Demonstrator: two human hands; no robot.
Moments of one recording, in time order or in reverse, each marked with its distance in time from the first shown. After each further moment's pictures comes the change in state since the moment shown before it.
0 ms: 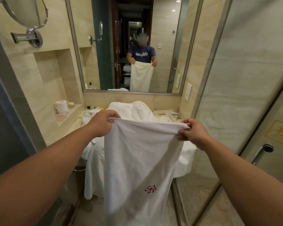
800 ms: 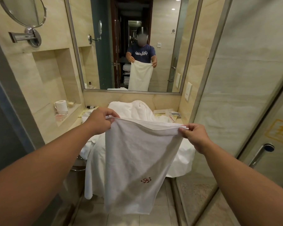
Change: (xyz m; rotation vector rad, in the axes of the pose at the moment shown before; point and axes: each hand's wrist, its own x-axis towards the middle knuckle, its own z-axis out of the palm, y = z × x) left_hand 0.001 0.000 -0.006 -0.075 0.036 0.016; right_hand 0.003 0.019 0.005 0.190 0.083 0.012
